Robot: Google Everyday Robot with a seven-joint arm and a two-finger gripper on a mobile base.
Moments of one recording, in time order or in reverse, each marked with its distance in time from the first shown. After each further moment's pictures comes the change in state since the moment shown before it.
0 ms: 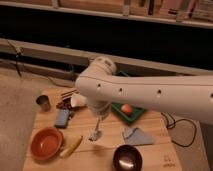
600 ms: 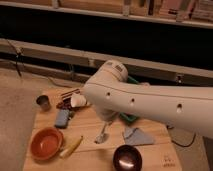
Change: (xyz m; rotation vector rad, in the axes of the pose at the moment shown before) arm -0.005 0.030 -0.019 0.010 0.032 0.052
